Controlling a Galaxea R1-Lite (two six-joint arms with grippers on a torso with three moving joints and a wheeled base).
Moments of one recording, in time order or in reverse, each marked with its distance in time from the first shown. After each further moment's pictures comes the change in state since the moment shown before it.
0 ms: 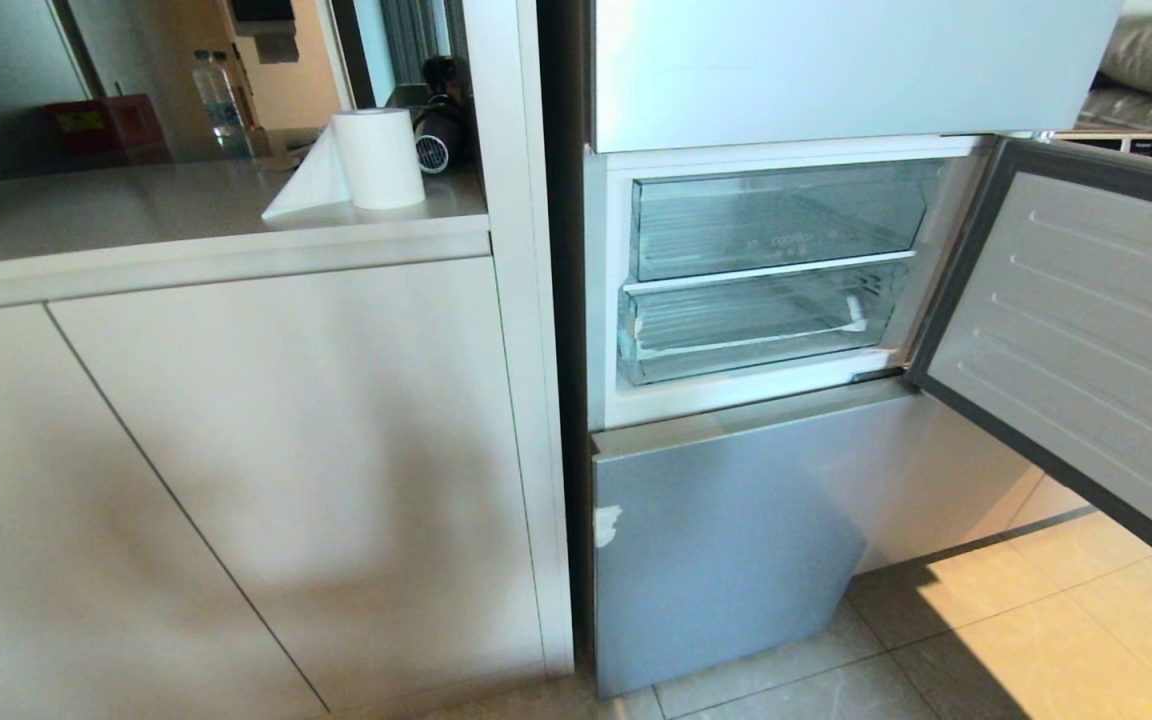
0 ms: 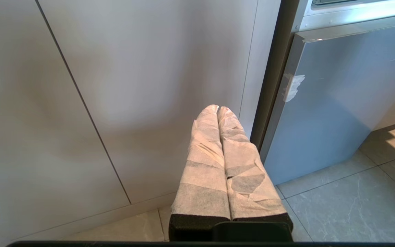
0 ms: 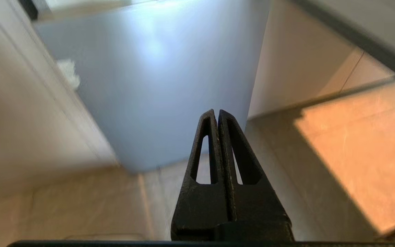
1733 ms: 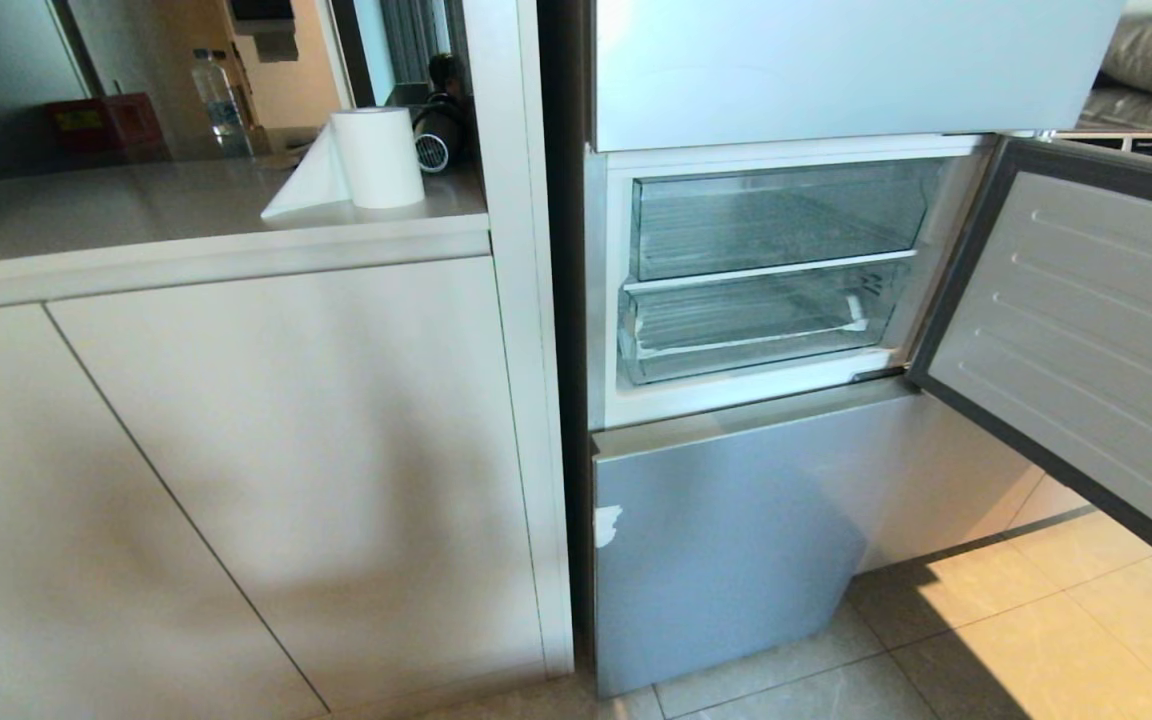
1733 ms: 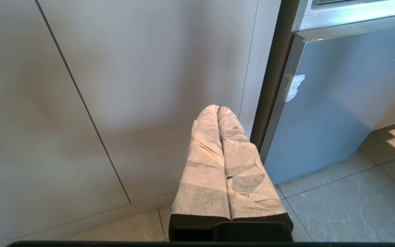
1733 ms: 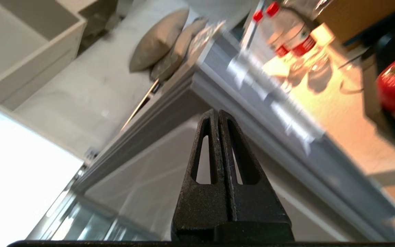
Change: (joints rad) left arm 0.000 0.000 0.000 0.000 0.000 0.000; right arm -1.494 0.963 -0.436 -0.889 0.530 0.946
